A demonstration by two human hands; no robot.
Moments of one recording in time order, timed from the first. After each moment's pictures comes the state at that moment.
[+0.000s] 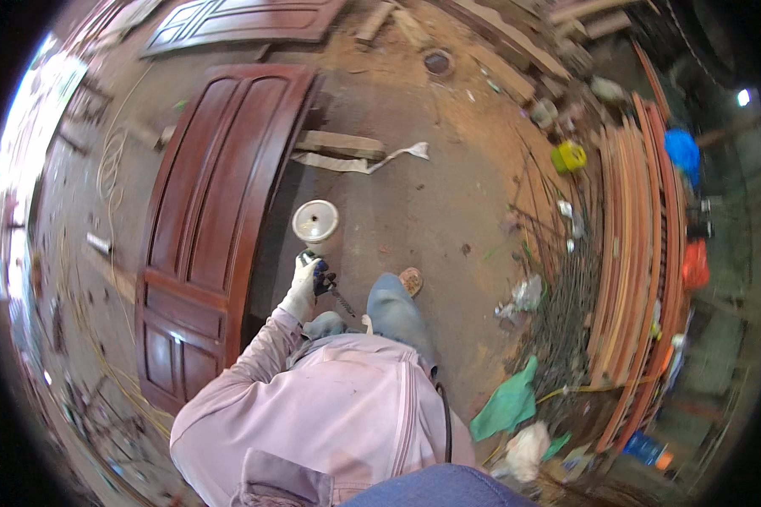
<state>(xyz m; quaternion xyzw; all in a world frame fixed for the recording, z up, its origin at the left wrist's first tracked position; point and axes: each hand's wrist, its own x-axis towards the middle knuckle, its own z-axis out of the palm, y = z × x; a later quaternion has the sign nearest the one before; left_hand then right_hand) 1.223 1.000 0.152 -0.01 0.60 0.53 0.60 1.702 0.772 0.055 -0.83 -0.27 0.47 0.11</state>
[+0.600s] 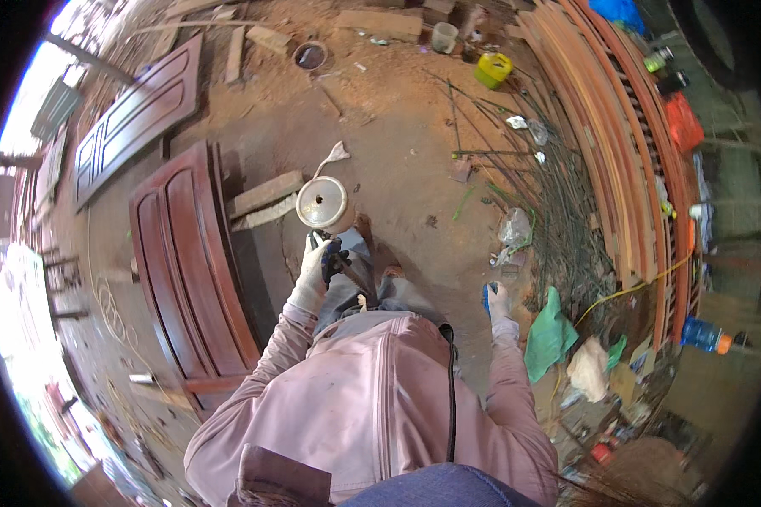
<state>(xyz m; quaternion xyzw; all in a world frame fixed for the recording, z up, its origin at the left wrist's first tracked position) 1.405 1.254 0.205 0.12 0.52 0.42 0.73 1.879 1.029 -0.004 -0.84 -0.35 0.27 0.30</state>
